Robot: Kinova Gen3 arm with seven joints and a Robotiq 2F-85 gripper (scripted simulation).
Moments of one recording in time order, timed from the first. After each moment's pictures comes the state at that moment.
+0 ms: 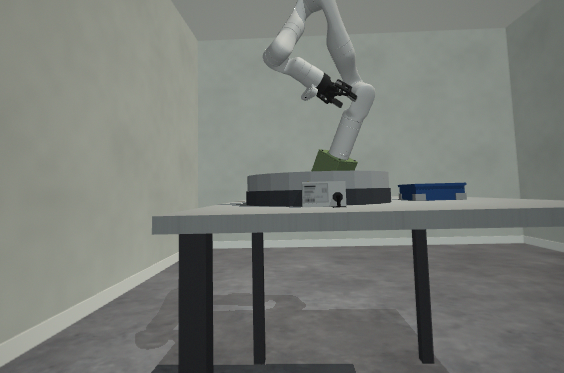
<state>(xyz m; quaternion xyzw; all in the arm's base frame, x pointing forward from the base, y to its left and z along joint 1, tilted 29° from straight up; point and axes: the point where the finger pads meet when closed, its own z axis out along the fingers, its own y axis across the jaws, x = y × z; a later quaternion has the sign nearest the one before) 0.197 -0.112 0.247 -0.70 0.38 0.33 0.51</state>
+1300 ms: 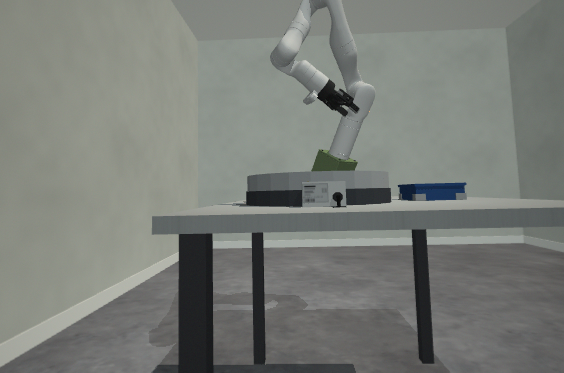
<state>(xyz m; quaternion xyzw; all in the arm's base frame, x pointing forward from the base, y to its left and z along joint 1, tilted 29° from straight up) 0.234 -0.099 0.219 -0.66 0.49 0.30 0.47</state>
